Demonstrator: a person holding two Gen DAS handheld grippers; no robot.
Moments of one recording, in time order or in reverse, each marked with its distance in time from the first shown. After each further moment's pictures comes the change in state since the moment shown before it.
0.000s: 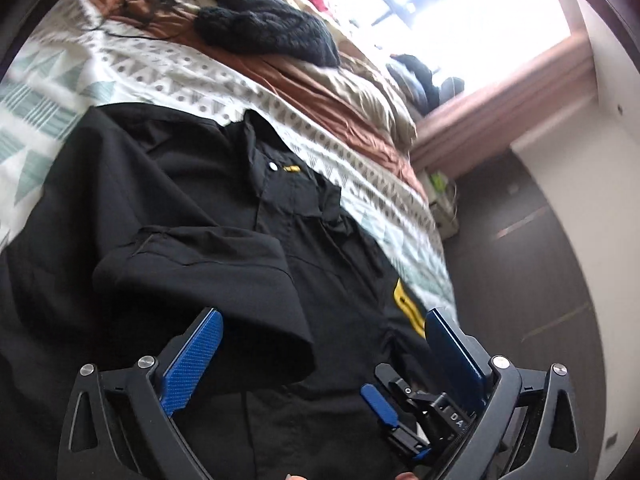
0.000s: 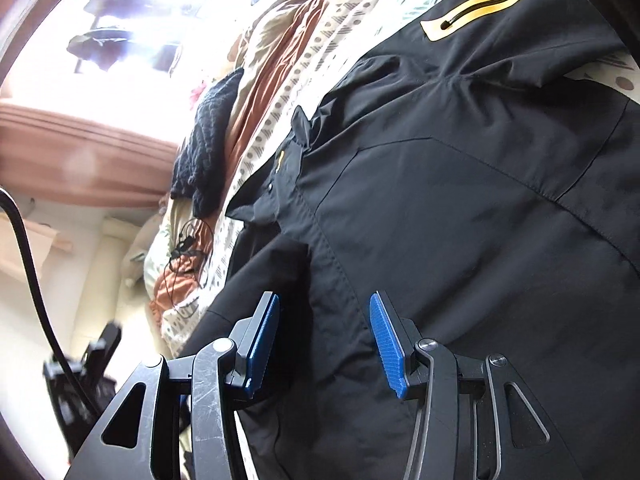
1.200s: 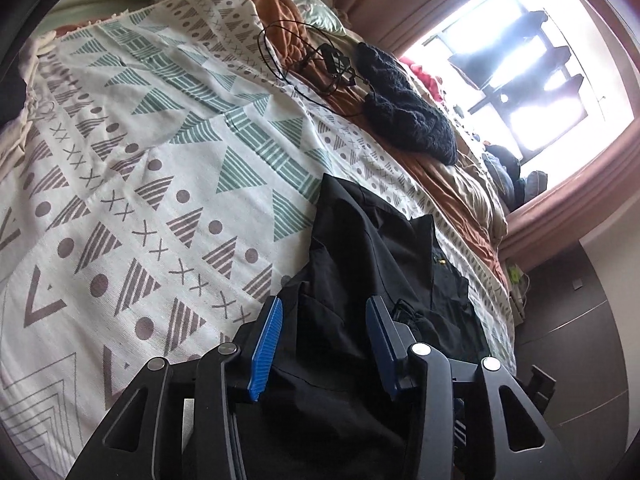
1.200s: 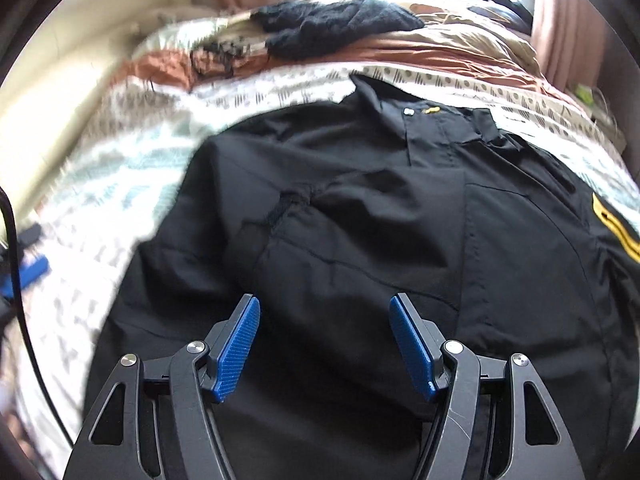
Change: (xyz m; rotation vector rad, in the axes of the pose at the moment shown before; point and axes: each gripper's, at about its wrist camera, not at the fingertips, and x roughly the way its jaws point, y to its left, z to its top) left arm -0.137 0.176 0.006 -0.164 -0.222 0.259; right arm 0.112 0.136 -0.149 -0.976 0.139 -0.399
